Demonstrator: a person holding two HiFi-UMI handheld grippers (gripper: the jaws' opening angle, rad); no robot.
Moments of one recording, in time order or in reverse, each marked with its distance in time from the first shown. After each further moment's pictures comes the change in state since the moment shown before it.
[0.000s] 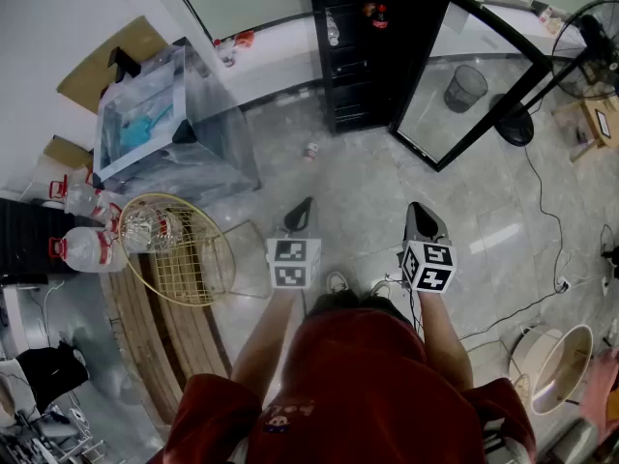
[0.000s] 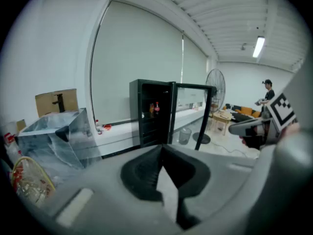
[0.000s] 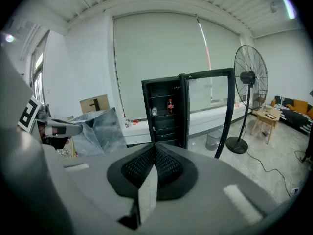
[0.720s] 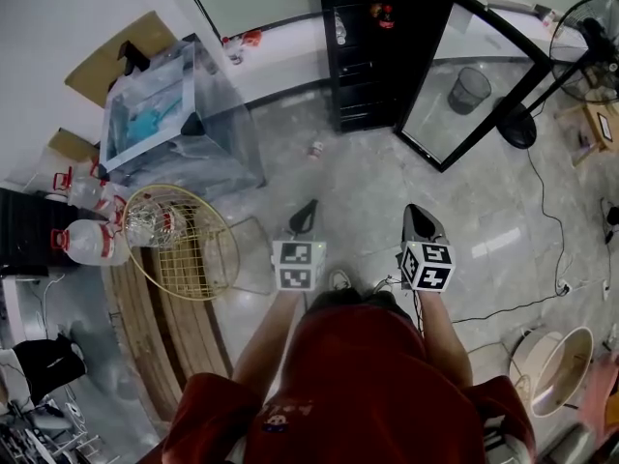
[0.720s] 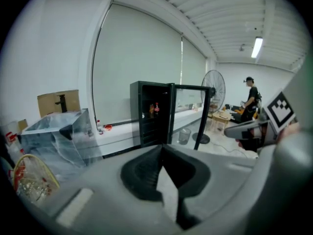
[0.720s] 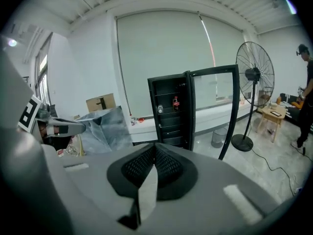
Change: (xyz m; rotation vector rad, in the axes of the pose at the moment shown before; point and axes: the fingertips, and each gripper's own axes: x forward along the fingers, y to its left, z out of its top) left arm -0.031 -0.012 -0.015 -0.001 -0.006 0.012; right arm -0.016 0.022 -0.020 -0.007 0.029 0.066
